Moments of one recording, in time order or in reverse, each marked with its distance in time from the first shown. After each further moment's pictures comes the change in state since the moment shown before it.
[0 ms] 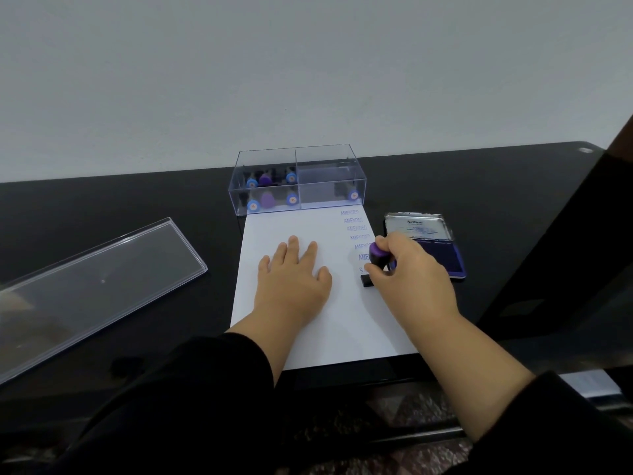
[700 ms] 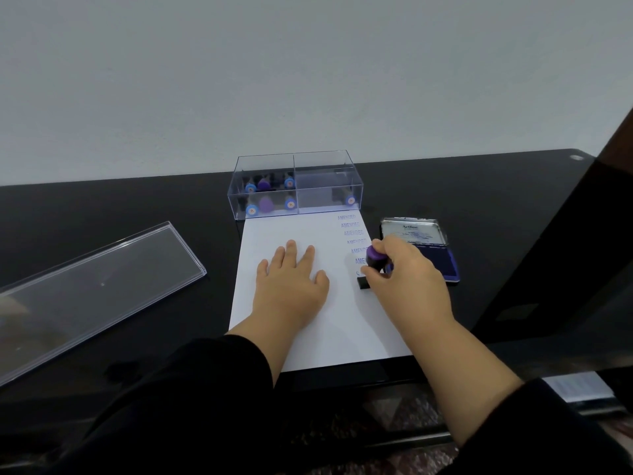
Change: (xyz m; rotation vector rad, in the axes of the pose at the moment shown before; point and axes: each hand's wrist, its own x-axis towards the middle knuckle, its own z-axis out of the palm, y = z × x) left_hand -0.001 0.000 0.001 -0.017 0.010 0.005; right_hand -0.001 0.001 0.001 0.020 0.042 -0.006
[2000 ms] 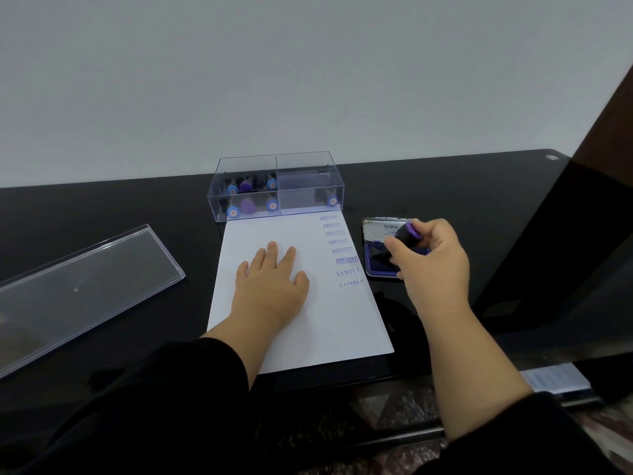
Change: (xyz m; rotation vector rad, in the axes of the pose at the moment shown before) left_hand 0.001 0.001 0.000 0.003 0.004 -0.015; right_hand 0.012 0.027 -0.024 0.600 0.258 0.240
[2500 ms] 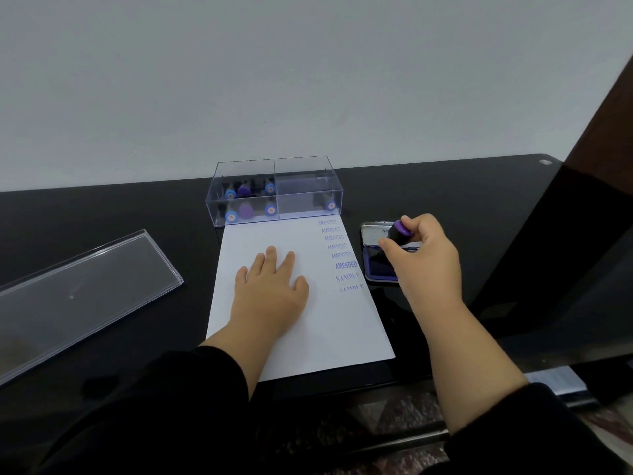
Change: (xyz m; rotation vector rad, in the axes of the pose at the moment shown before) left_hand 0.000 -0.001 0.000 -0.007 0.004 0.014; right_hand 0.009 -0.005 0.004 -0.225 -0.036 -0.049
